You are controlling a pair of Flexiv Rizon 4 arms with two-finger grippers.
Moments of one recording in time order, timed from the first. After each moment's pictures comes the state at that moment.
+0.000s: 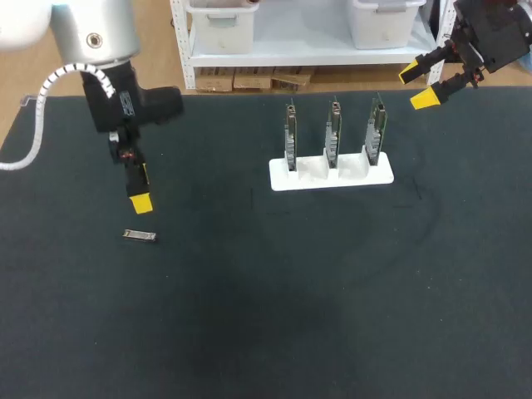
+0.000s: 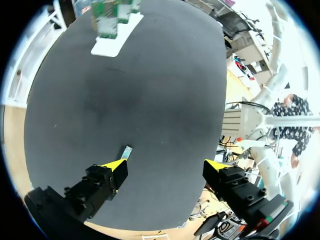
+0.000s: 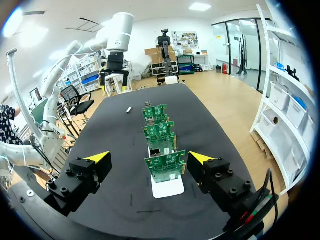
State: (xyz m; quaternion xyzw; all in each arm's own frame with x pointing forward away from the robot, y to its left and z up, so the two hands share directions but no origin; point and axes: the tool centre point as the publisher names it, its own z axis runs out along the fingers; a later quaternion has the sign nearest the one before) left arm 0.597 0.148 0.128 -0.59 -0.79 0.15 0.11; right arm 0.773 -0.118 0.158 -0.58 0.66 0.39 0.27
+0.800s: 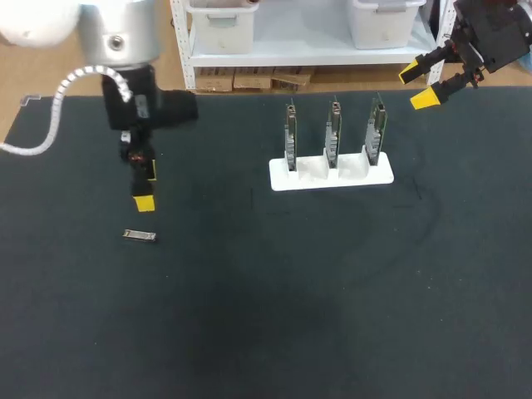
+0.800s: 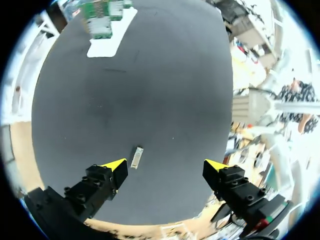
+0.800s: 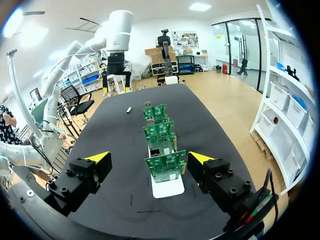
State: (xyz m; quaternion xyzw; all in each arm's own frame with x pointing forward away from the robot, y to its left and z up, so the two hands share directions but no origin) left arm 0.609 0.145 0.119 -0.65 -0.74 0.08 0.12; right arm 0.773 -0.118 0.158 -0.58 0.66 0.39 0.27
